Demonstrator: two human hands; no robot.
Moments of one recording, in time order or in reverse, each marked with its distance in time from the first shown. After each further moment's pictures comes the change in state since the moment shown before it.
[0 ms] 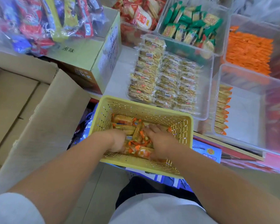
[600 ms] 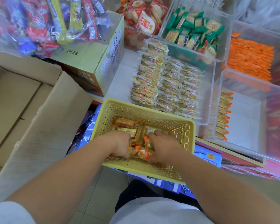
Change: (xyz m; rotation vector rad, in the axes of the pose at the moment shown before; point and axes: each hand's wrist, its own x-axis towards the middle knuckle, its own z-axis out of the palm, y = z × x) left_hand -0.008 0.008 -0.005 -0.004 0.059 0.021; right_hand 0.001 0.000 0.001 -0.103 0.046 0.016
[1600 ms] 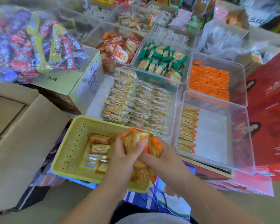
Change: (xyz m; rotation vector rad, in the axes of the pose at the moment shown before) left_hand -0.086 0.169 0.004 -1.916 0.661 0.314; right_hand -0.167 0.031 -0.081 1.484 0.333 -0.037
